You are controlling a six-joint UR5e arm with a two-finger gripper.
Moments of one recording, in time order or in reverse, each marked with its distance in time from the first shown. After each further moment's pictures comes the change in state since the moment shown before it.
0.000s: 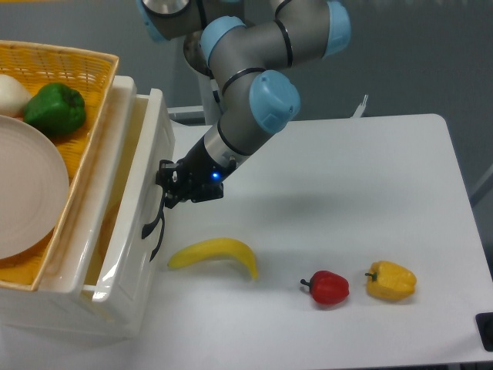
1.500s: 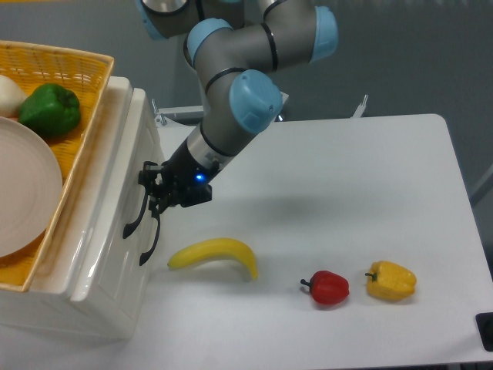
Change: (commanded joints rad) arm 0.044 0.012 0.012 0.058 0.006 -0.034
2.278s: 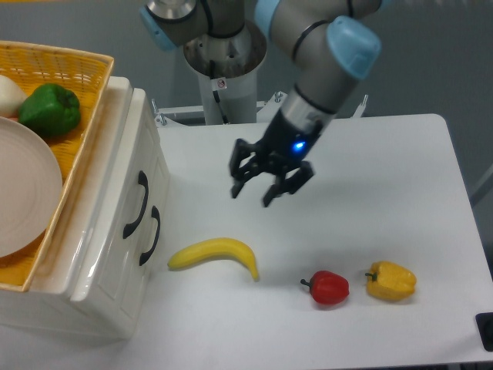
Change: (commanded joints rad) arm 0.261 0.048 0.034 -0.003 0.187 0.189
